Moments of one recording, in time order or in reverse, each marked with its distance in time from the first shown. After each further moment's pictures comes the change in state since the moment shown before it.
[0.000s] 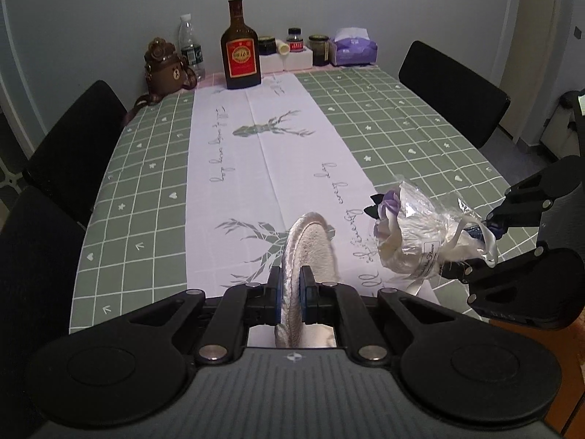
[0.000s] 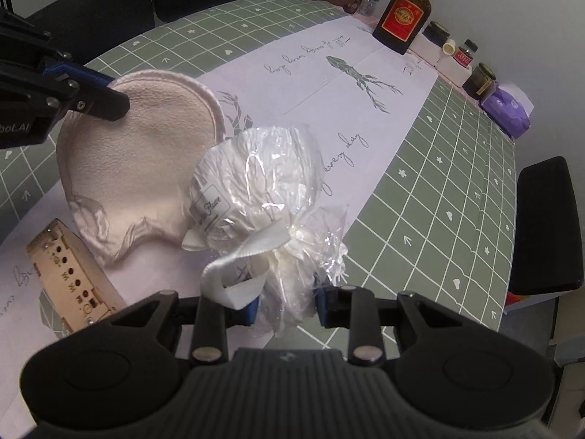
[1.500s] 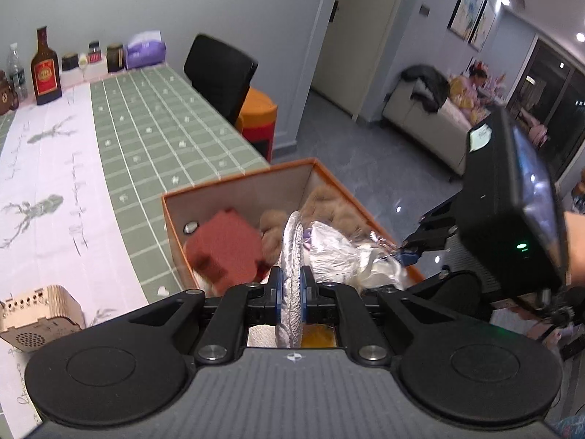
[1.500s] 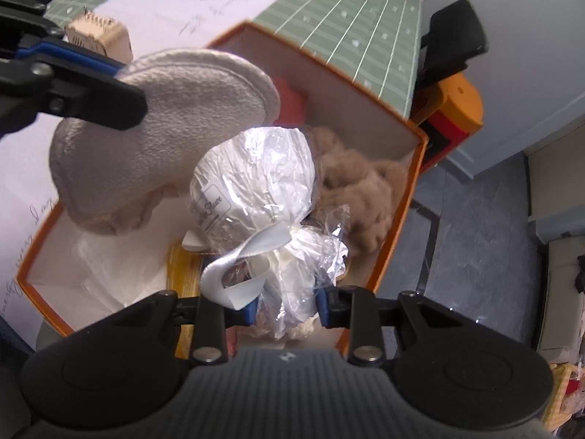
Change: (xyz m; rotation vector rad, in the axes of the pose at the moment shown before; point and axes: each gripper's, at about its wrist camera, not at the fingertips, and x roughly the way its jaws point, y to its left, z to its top) left arm -0.079 -0.238 -0.088 0.164 0.020 -0.449; right arm -0.128 -0.032 -0.275 0.186 0.241 -0.079
